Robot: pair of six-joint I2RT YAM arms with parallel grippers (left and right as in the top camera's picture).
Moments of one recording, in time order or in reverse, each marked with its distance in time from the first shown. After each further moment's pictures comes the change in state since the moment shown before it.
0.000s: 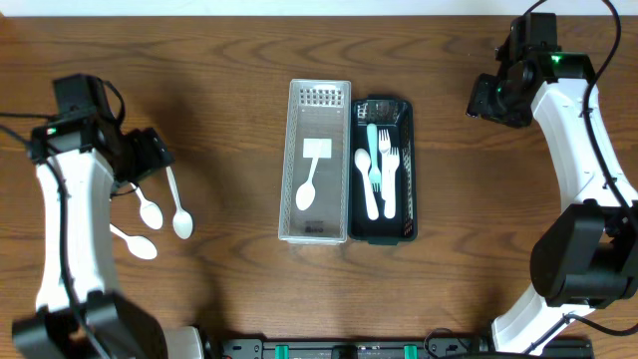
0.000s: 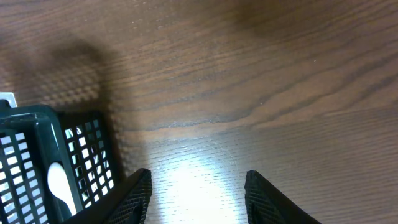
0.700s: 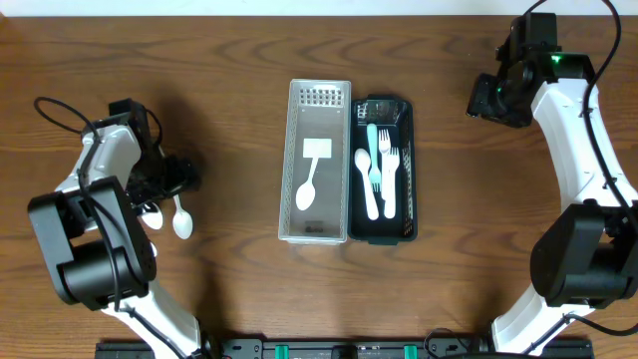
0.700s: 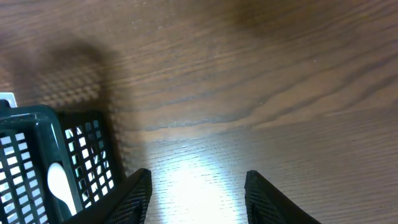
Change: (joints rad) left arm -0.009 0.396 -0.083 0.134 0.072 0.052; right arm 0.000 0.000 0.000 0.001 0.000 0.000
